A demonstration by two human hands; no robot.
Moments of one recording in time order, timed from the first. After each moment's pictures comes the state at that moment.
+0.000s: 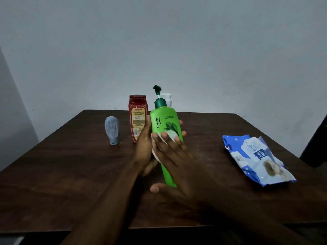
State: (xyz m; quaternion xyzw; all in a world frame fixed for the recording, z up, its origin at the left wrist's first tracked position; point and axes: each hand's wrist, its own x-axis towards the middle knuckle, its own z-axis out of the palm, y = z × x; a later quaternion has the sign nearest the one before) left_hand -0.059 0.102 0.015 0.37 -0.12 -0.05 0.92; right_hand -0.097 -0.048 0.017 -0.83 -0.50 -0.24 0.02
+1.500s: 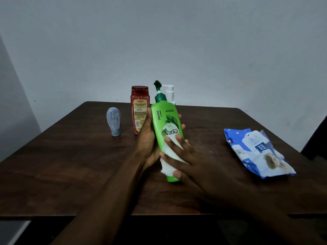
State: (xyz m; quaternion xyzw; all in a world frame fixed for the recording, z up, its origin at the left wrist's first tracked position) left_hand -0.055 0.105 0.006 0.35 -0.11 -0.06 0.93; right_hand -0.084 -0.085 -0.001 -0.81 -0.55 -0.20 0.06
